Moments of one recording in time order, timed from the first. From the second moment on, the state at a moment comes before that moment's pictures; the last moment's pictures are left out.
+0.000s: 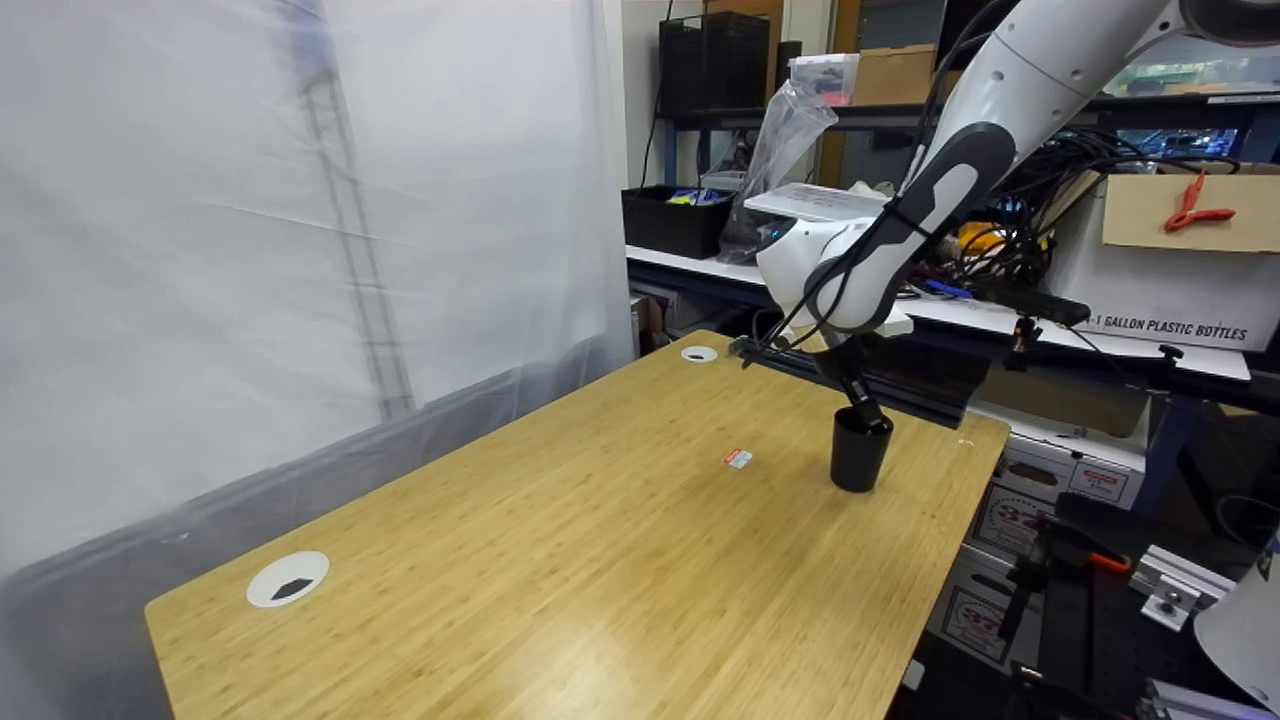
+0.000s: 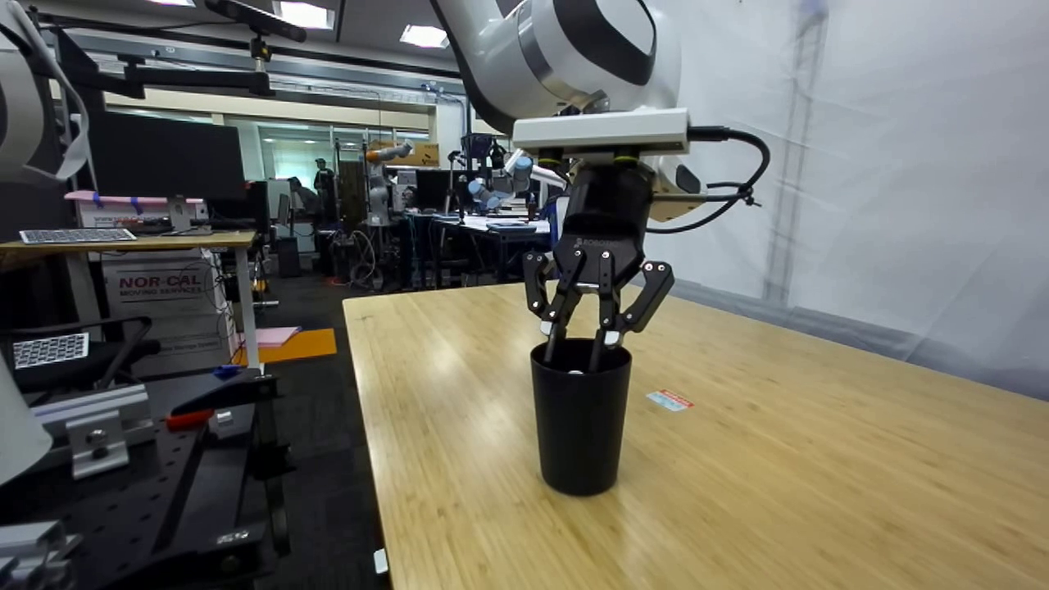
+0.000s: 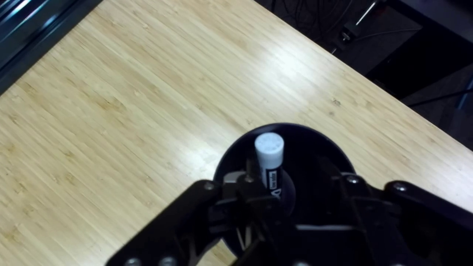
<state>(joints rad) -0.06 0.38 -0.07 -2.15 -0.39 2.11 -0.50</state>
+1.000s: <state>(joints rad) -0.06 0.43 -0.07 -2.15 -0.43 2.11 -0.51</state>
